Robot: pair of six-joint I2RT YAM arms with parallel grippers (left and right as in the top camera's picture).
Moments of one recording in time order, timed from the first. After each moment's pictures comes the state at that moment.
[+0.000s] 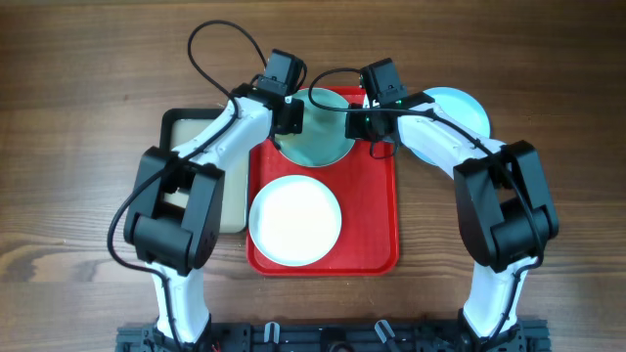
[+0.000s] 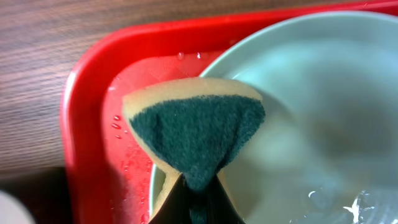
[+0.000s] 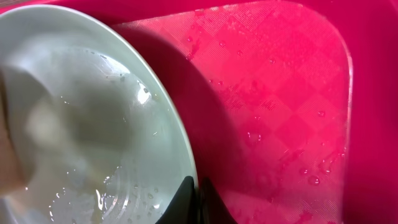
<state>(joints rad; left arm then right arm) -0.39 2.06 1.43 -0.53 -0.12 -0.25 0.37 2.05 1.33 -0.42 -0.13 0.47</state>
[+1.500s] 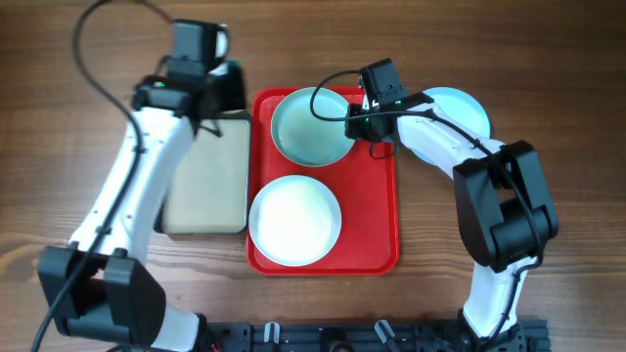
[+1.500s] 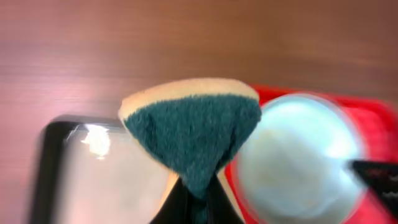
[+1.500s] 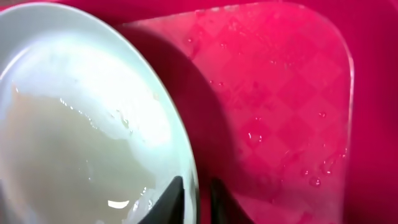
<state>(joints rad) -0.16 1.66 1.44 -0.76 -0.02 -0.25 0.38 2.05 1.33 -0.41 -0.12 0.47</state>
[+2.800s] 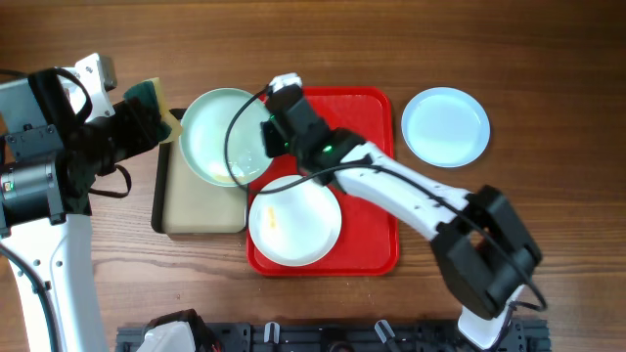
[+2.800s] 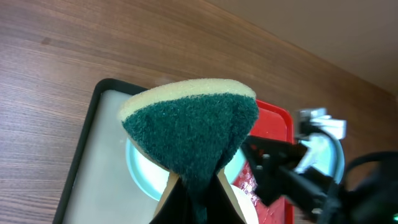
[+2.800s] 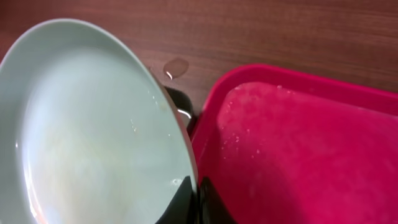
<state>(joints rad) 0.24 1.23 1.43 -1.05 0.39 -0.20 0.79 1.94 1.36 -0.16 0.12 0.41</state>
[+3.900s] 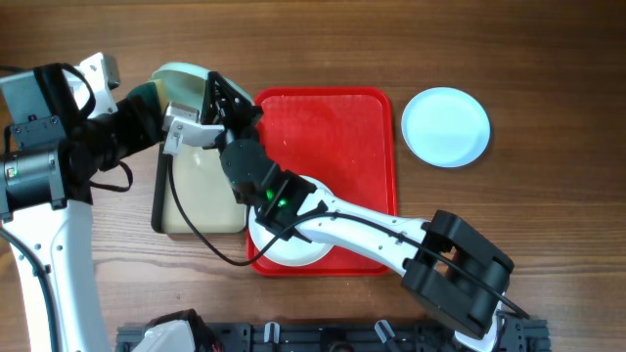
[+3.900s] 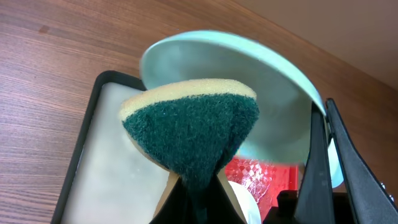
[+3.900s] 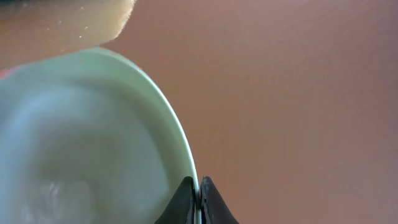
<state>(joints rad) 0.24 1.27 1.43 -1.06 0.39 -0.20 1.04 1.96 1.36 0.69 0.69 -1.10</state>
